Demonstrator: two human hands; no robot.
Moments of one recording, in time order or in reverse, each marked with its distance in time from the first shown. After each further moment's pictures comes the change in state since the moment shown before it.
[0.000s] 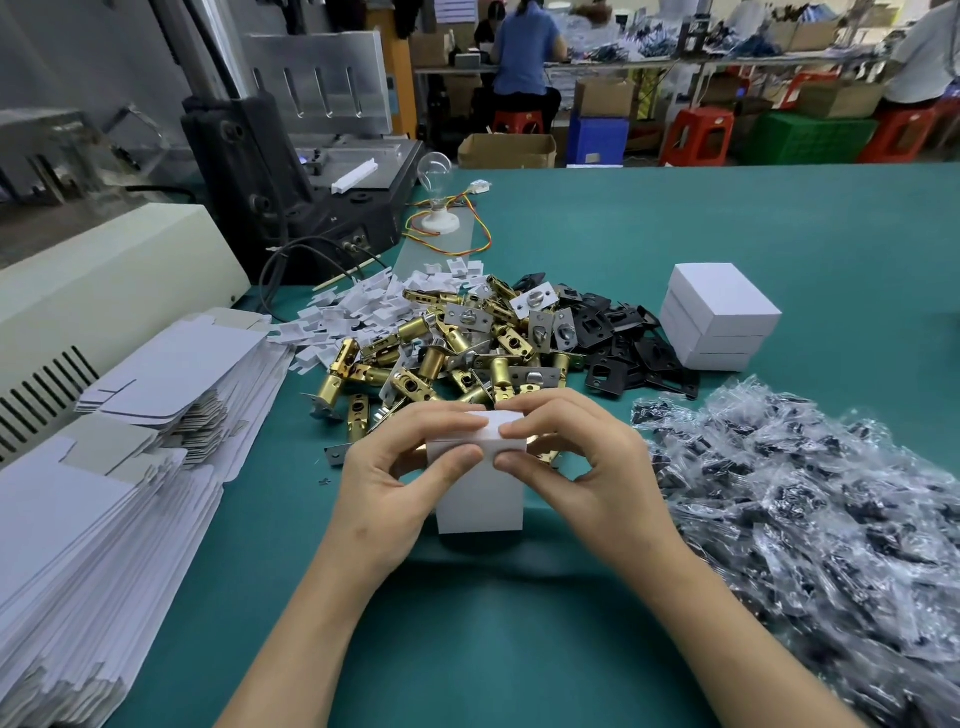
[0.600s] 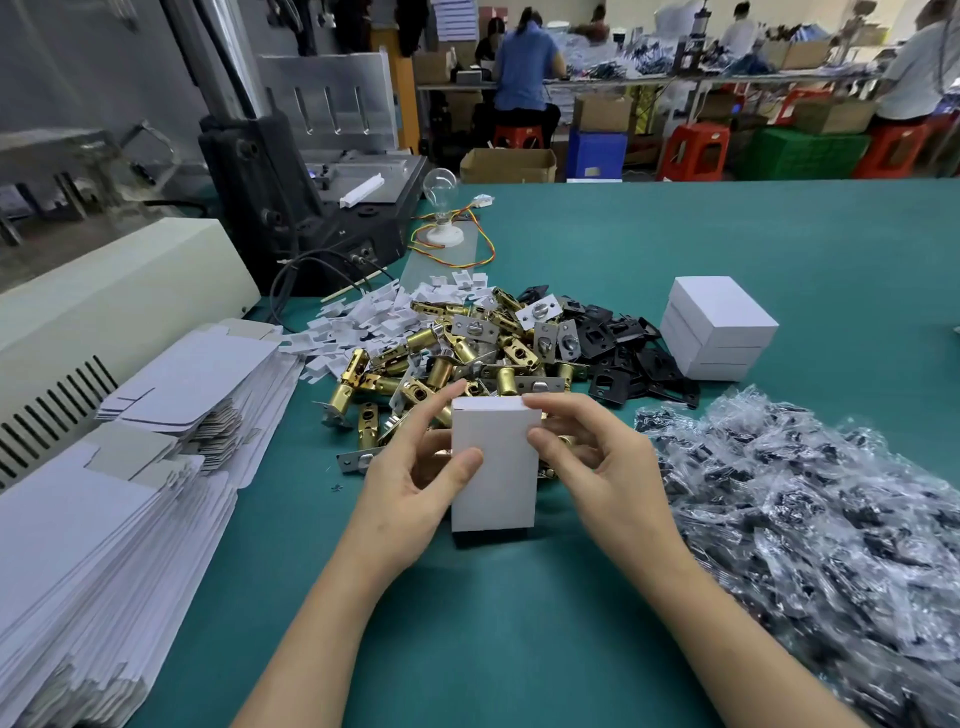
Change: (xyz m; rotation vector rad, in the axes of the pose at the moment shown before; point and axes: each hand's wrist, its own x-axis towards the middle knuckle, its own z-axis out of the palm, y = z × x) left_hand -0.001 -0.004 -0.004 0.009 -0.039 -0.280; right_hand 0.000 0.001 0.002 0.063 0.092 0.305
